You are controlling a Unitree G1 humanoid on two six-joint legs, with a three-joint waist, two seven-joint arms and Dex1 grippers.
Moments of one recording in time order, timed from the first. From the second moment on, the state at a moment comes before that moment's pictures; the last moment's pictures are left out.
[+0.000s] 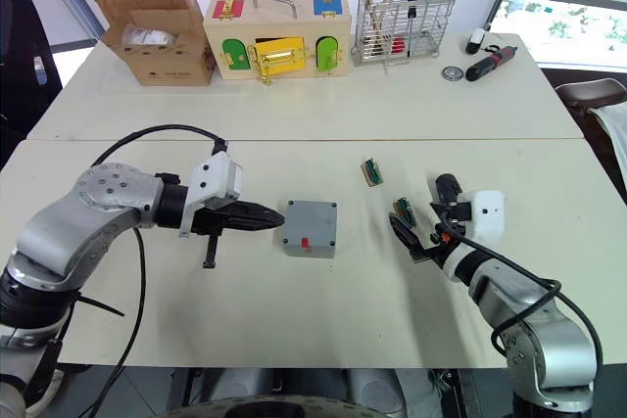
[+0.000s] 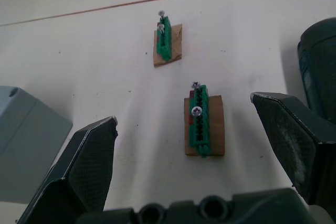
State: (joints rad) left arm -0.47 0.78 -0.18 -0.50 -0.47 0.74 -1.09; right arm 0.11 -0.42 -0.28 -0.63 0.48 0.86 0.34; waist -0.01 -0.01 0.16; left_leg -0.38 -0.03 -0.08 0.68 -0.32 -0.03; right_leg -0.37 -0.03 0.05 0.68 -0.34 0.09
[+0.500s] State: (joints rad) left arm -0.44 0.81 -0.19 -0.51 -0.45 0.69 -1.07; right arm 0.10 -0.42 -0.20 -0.56 0.39 0.75 0.33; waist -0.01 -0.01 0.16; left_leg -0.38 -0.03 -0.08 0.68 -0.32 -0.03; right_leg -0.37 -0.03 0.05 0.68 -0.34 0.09
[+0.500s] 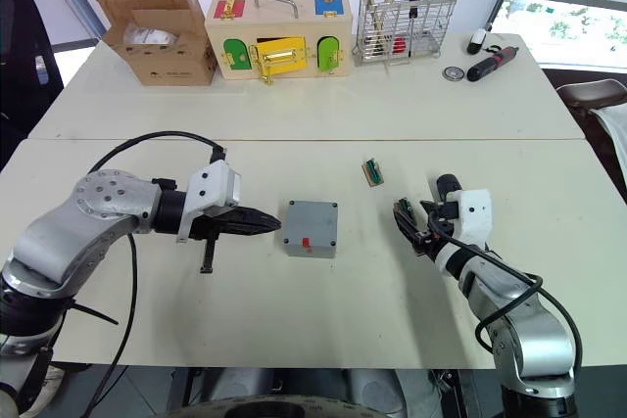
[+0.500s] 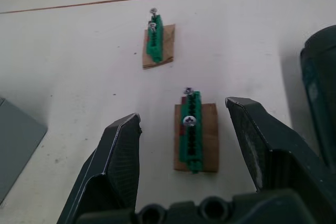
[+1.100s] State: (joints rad) left arm -0.44 0.80 -0.21 -0.50 -0.45 0.69 -1.06; right arm 0.09 -0.42 -0.17 -0.53 0.35 0.71 0.32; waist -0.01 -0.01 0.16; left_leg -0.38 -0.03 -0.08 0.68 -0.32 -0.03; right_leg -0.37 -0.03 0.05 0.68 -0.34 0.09
